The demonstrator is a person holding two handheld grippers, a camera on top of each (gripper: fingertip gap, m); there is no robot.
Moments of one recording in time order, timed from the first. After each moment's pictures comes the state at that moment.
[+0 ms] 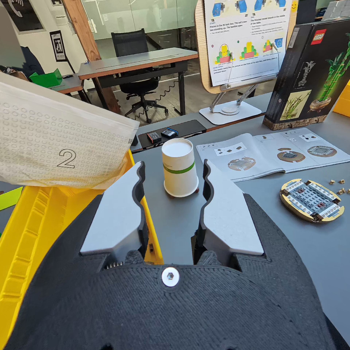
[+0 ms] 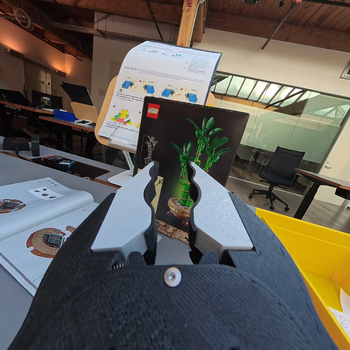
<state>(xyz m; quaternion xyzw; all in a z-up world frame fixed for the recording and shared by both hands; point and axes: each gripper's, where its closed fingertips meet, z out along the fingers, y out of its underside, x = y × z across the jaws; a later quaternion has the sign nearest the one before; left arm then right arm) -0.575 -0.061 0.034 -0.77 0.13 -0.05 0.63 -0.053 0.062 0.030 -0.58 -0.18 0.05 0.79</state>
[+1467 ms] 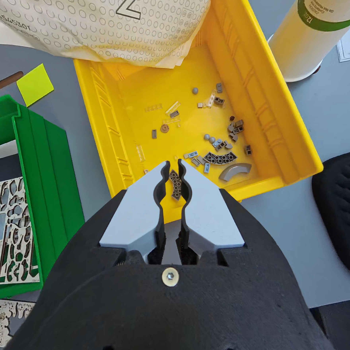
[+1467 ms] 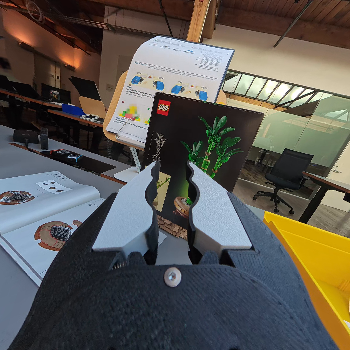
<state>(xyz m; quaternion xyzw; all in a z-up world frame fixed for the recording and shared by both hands) -0.752 -0.074 -0.057 -0.94 0.13 0.03 0.33 -0.065 0.063 0.025 -0.58 -0.20 0.05 0.79</state>
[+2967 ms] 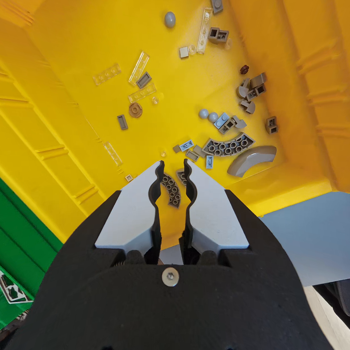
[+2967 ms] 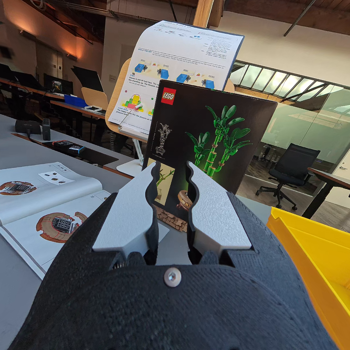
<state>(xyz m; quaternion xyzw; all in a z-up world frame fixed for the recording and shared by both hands) -0.743 -0.060 -0.136 -0.97 0.22 0.04 0.13 -0.070 0.069 0.012 -0.60 -0.21 0.05 0.77</state>
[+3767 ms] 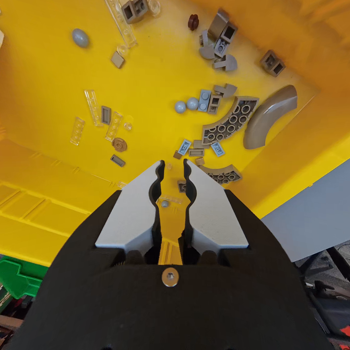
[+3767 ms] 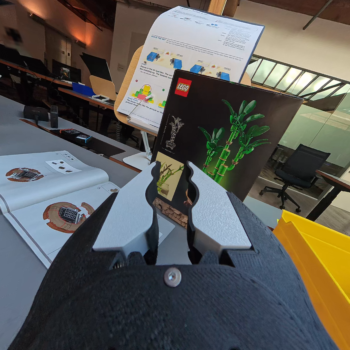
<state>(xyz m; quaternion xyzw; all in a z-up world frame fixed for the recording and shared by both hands) -0.744 -0.053 -0.155 -0.87 0.49 0.06 0.01 -0.085 0.071 0.001 -0.61 -0.24 0.05 0.76</state>
